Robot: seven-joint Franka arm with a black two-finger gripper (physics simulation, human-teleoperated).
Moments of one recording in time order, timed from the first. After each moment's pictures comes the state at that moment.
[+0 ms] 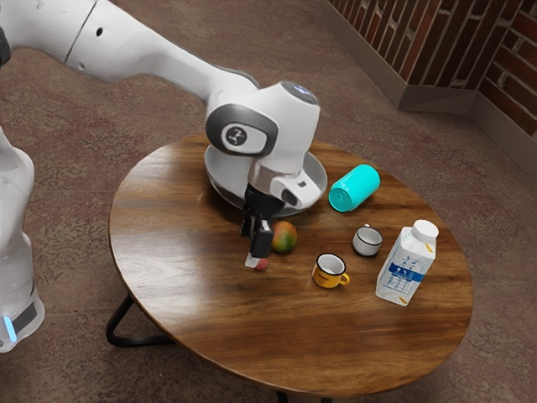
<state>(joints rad) -0.13 -0.22 -0.12 -2.20 -0.13 1.91 -0.07</state>
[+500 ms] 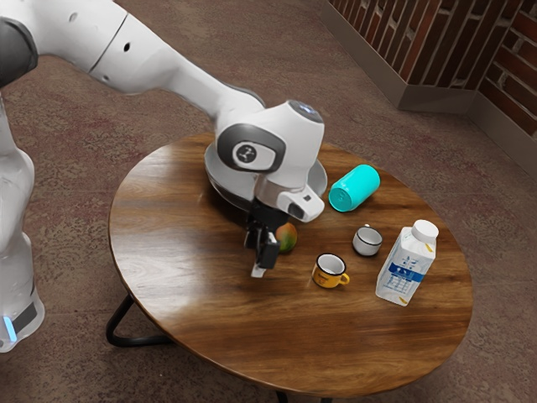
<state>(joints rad) -0.13 -0.13 -0.10 -2.19 -0.13 1.98 -0.08</state>
